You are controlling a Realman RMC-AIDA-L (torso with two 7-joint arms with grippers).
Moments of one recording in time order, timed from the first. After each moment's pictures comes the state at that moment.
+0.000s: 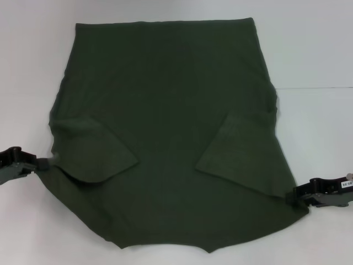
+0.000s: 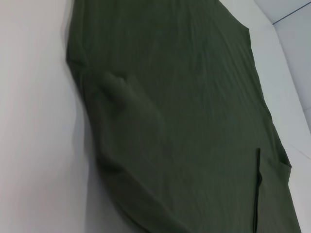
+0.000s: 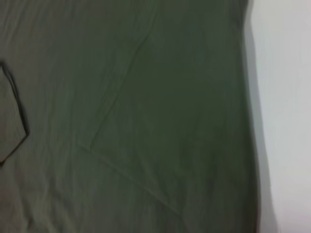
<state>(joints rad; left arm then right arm) -0.66 -1.93 0.17 0.70 2.59 1.57 -2.37 0.72 1.90 -0.65 -0.40 -2.47 -1.28 2.43</state>
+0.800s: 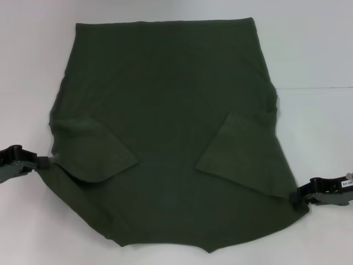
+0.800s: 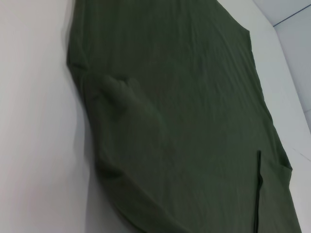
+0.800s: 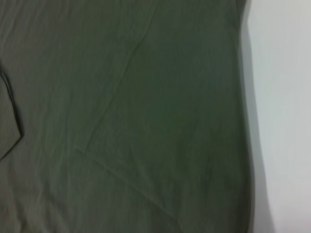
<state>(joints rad) -0.66 -1.93 0.17 0.69 2.59 1.56 -2.37 0.72 1.90 -0.65 -0.40 -2.48 -1.27 2.42</state>
